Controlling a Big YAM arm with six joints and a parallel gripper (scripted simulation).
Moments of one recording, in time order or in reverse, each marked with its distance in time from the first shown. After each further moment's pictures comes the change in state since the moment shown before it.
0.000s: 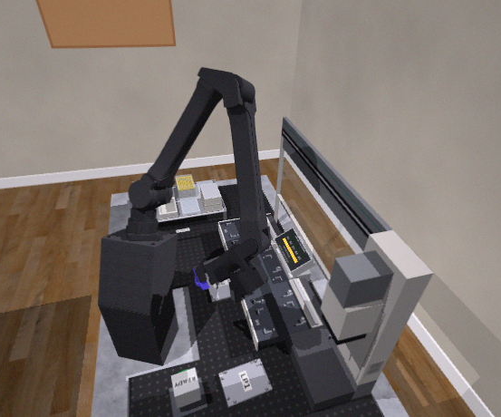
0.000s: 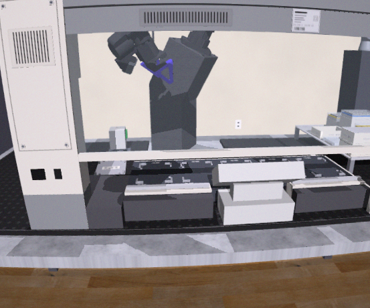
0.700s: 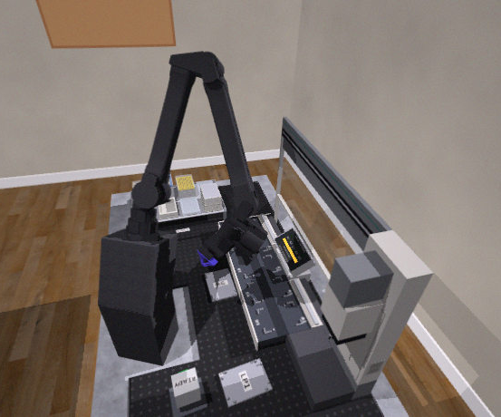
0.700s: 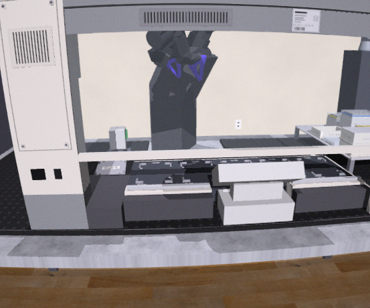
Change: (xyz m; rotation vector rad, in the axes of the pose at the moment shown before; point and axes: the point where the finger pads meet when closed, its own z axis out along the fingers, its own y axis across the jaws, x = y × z) arm 0.061 0.053 0.024 0.049 -0.160 -0.317
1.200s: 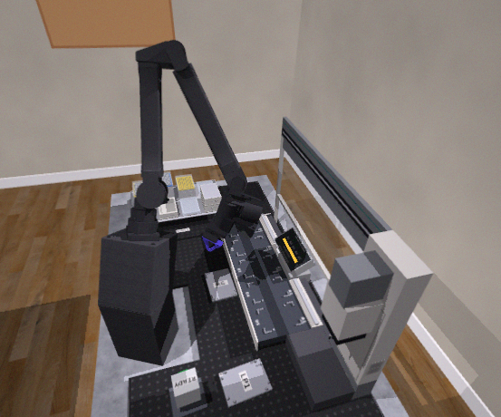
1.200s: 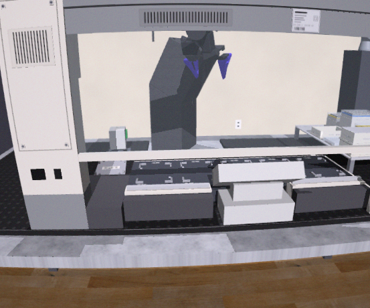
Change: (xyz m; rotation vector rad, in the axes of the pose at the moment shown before) arm 0.037 0.058 0.010 0.044 -0.124 -0.261
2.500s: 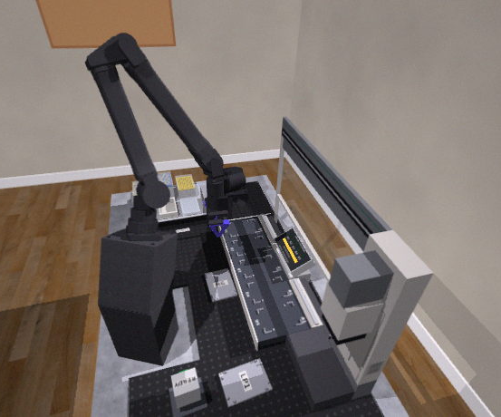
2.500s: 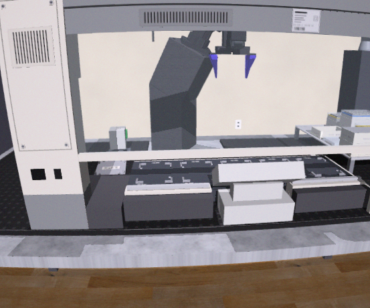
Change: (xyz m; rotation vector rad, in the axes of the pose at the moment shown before) arm 0.021 0.065 0.005 0.101 -0.300 -0.544
